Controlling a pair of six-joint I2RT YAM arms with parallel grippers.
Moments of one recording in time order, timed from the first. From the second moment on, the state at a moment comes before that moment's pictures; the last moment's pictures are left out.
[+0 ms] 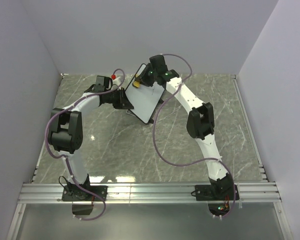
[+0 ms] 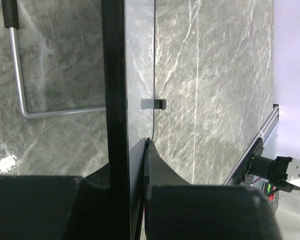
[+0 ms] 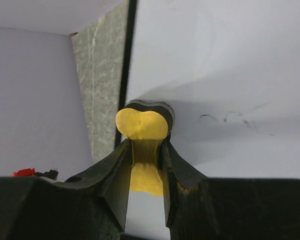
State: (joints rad) left arm -0.20 1.90 1.37 -0.35 0.72 -0.31; right arm 0.50 2.46 2.41 -0.54 -0.15 0.98
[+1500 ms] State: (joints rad) left arm -0.20 1.91 1.38 -0.35 0.73 -0.29; right arm 0.32 2.52 2.33 -0.55 -0.12 1.18
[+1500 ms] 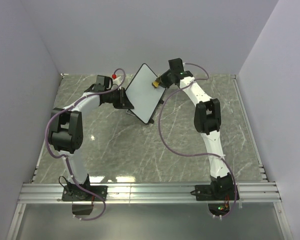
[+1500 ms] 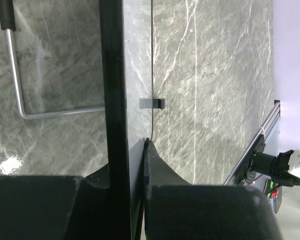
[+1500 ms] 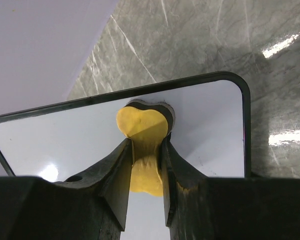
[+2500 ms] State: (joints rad) left arm -0.20 1.90 1.38 -0.37 0.73 -0.30; right arm 0.37 2.28 1.79 -0.23 -0.36 1.33
